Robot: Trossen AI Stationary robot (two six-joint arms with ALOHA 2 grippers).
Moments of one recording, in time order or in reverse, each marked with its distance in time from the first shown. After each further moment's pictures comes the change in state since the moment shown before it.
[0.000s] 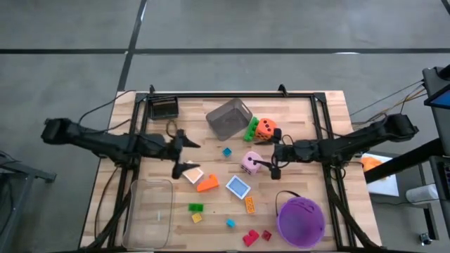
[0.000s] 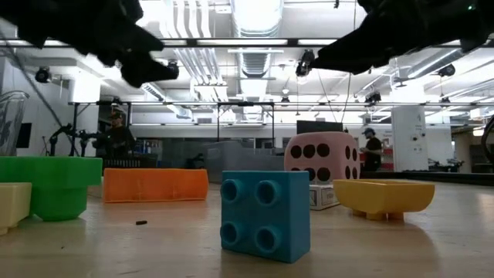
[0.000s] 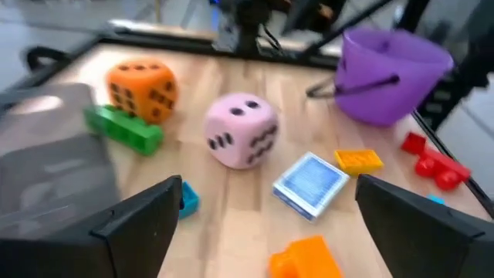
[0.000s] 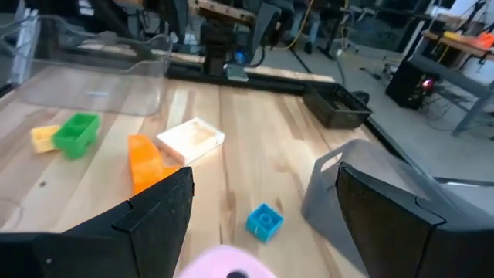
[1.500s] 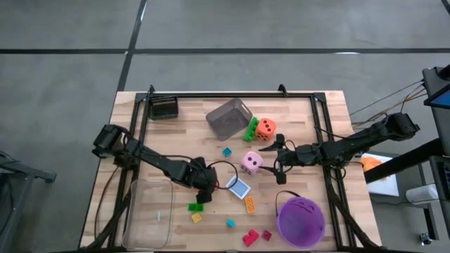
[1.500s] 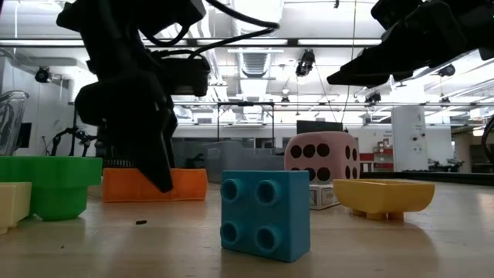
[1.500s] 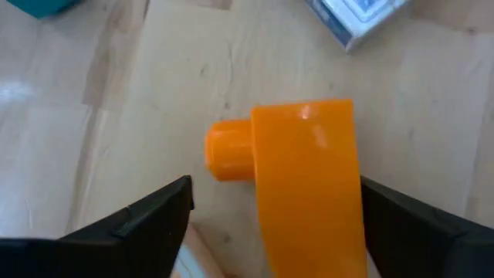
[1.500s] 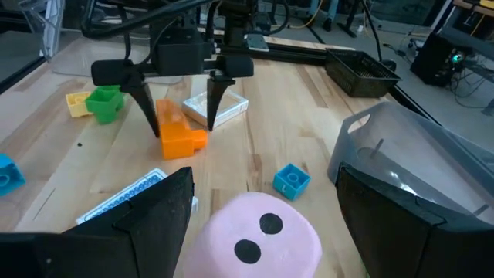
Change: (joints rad) left arm -0.212 0.833 0.542 -0.560 -0.164 -0.349; right arm 0.053 -0.037 -0.077 -0.030 0.002 0.074
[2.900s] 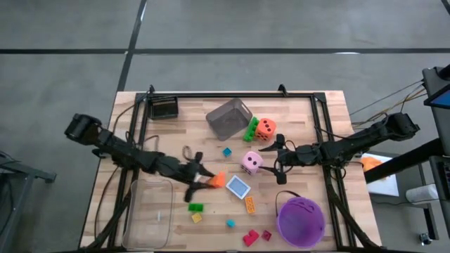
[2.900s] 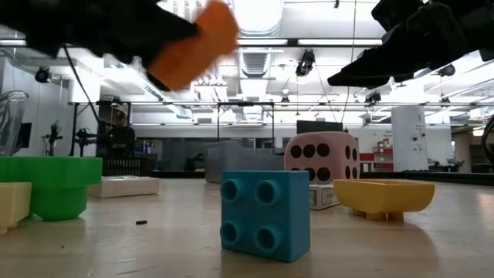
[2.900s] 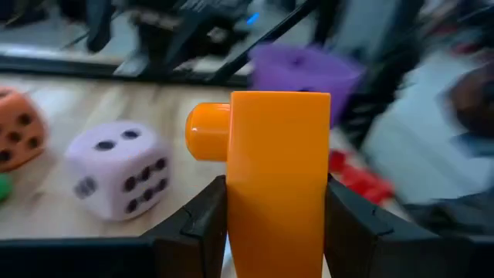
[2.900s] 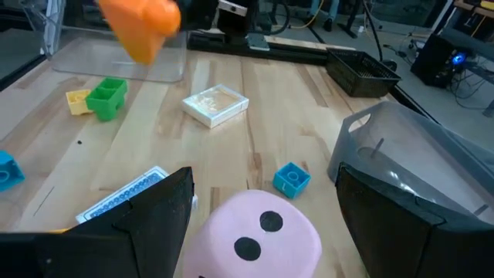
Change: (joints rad) left arm 0.000 -0.409 -0.564 1.182 0.165 0.319; right arm 0.000 0.000 -0.007 0.011 -0.002 -0.007
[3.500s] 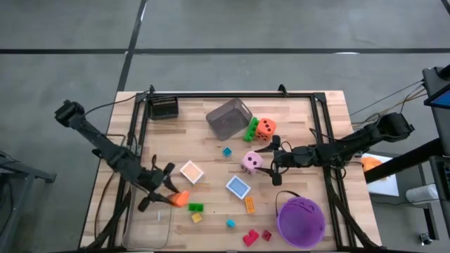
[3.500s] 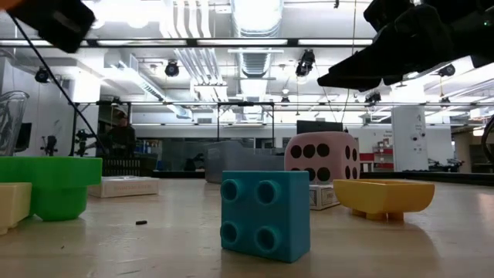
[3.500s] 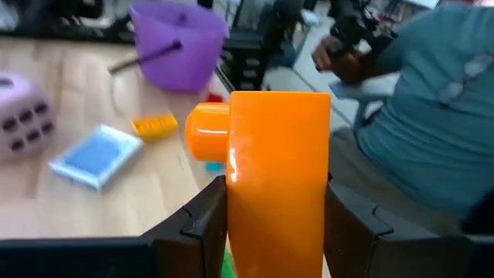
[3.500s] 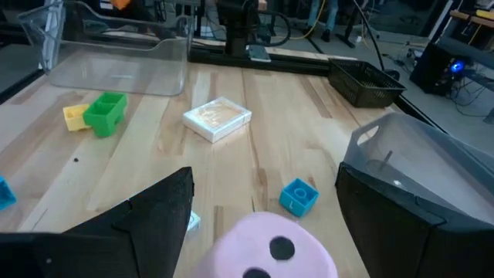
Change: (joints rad) left arm -0.364 -0.587 -0.021 -0.692 -0.051 -0.142; right arm -0.003 0.132 0.015 0.161 0.000 -0.002
